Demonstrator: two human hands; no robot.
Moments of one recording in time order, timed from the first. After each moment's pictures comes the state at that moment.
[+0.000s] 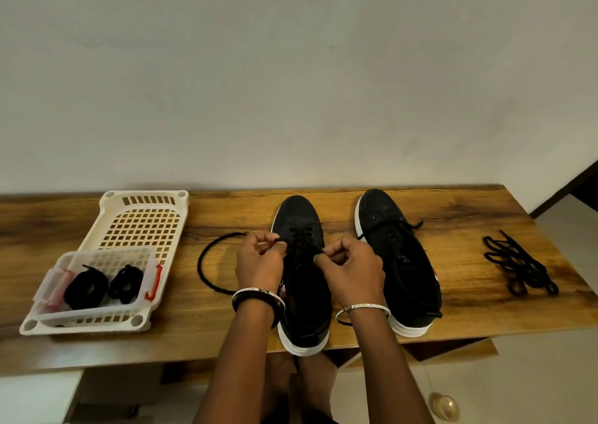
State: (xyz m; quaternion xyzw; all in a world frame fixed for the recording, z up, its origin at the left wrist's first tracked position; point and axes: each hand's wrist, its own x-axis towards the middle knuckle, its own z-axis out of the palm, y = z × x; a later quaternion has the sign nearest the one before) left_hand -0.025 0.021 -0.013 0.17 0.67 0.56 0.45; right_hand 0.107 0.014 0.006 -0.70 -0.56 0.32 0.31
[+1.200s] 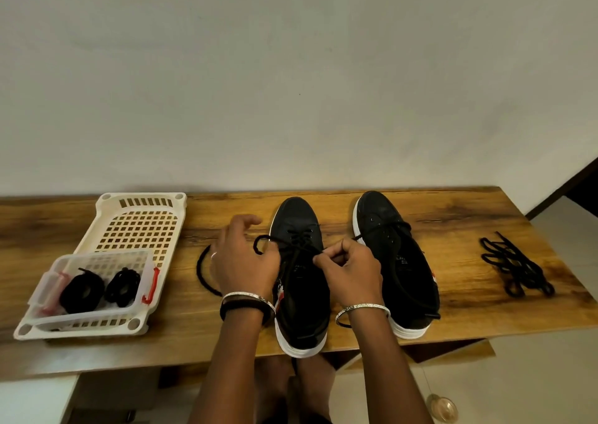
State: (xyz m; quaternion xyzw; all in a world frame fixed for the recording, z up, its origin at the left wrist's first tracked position) left_hand -0.041 0.010 0.009 0.43 0.76 0.45 0.17; right_hand 0.107 0.015 0.006 -0.70 -0.52 0.35 0.33
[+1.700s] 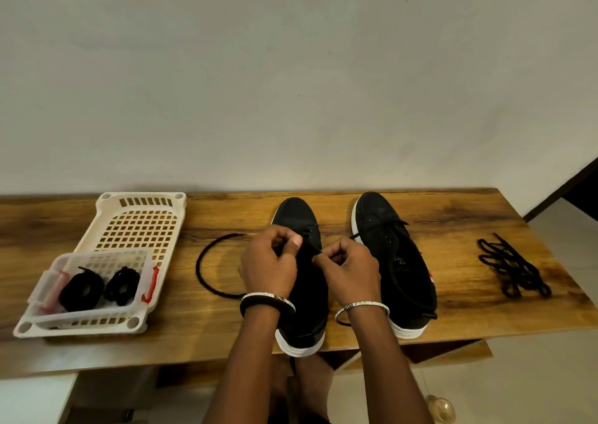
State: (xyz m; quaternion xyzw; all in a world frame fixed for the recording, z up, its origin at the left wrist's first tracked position) left_hand -0.013 0.012 0.004 0.43 0.72 0.47 0.28; right_hand 0.109 0.017 0.006 -0.70 -0.54 0.34 0.32
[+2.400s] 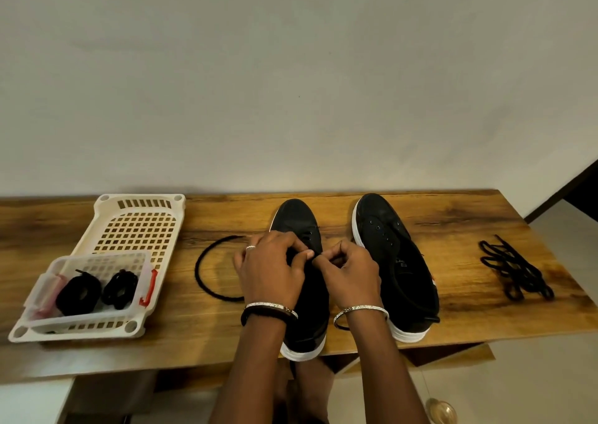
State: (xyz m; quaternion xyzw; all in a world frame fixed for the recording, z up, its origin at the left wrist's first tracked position) left_hand -0.014 0.008 0.004 0.58 0.74 0.32 0.11; right_hand 0.107 0.017 0.007 -0.70 -0.54 0.34 0.31
